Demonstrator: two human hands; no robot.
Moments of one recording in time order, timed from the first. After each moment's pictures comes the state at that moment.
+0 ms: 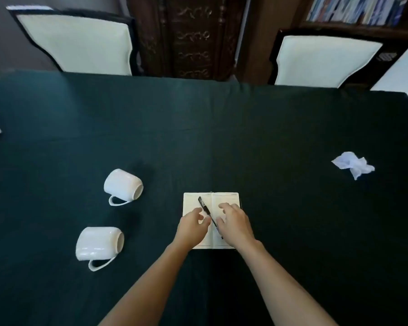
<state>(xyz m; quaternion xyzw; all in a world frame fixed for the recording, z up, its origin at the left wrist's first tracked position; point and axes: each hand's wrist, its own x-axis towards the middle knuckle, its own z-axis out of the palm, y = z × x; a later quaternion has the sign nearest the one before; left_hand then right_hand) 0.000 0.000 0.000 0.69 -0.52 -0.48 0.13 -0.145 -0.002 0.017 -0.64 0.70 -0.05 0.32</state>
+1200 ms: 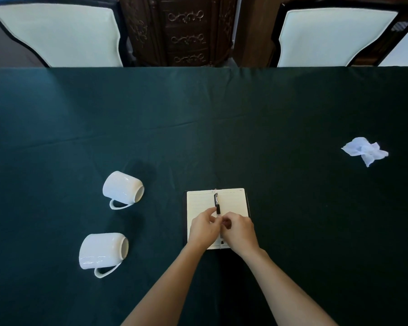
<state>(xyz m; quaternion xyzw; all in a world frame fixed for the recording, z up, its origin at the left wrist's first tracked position) -0.017 -0.008 -0.017 0.68 -0.48 -0.53 0.15 -0.143 0.008 -0.028 -0.55 0.73 -0.14 0.39</state>
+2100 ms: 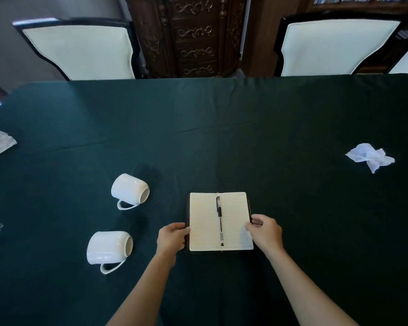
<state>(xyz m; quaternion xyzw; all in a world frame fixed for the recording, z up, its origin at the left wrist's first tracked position) 0.057 0.020 -0.021 0.77 -0.22 -0.54 0.26 -0.207 0.007 -0.040 -0.40 0.80 -0.20 0.40</state>
